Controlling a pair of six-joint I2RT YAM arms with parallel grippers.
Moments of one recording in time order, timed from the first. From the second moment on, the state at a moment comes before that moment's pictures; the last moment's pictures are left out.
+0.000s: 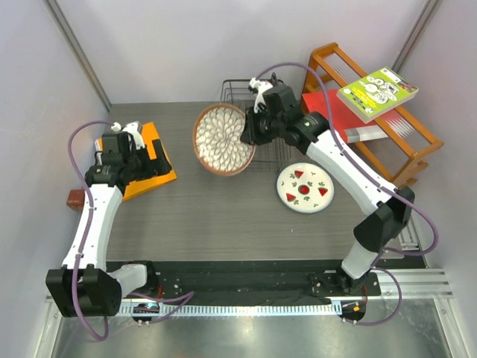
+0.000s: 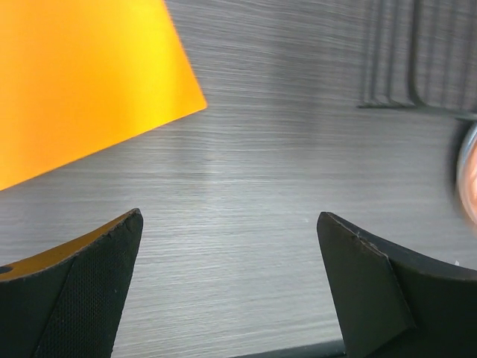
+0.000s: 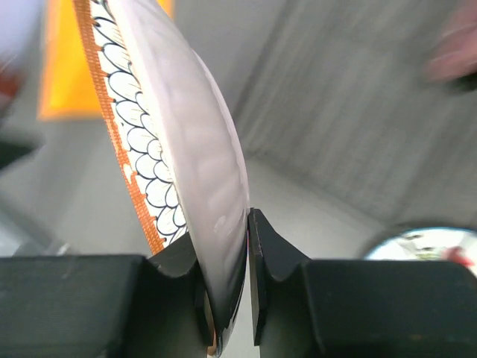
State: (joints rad) left arm 0.02 1.14 1.09 -0.70 0.20 -0.21; right arm 0.62 1.67 1.76 -0.69 -0.17 0.30
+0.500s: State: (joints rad) left arm 0.02 1.15 1.04 -0.70 0.10 -0.32; right arm 0.73 2.15 2.23 -0.55 0.91 0.18
